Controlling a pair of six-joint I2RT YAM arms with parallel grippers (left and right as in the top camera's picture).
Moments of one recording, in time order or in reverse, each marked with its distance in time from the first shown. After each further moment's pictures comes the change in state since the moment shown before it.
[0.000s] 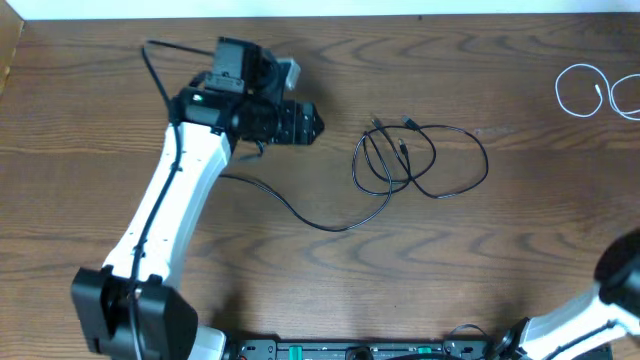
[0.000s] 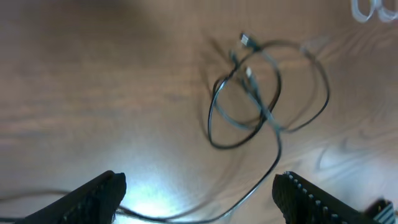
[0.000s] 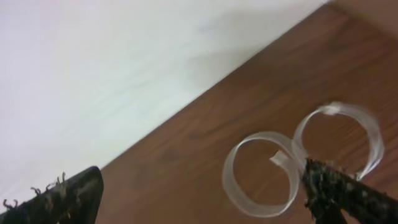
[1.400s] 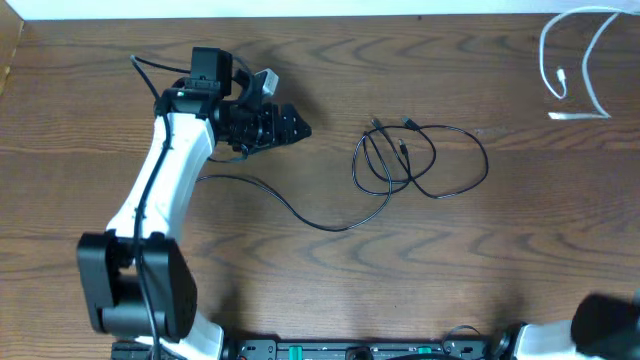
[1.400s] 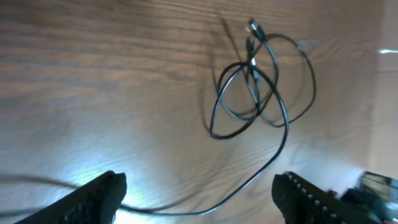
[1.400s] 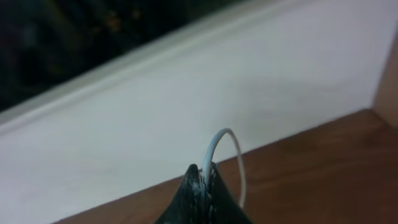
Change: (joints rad) left arm 0.131 0.083 -0.083 0.007 0.184 -0.022; right arm 0.119 -0.220 0.007 0.086 0.068 -0.057
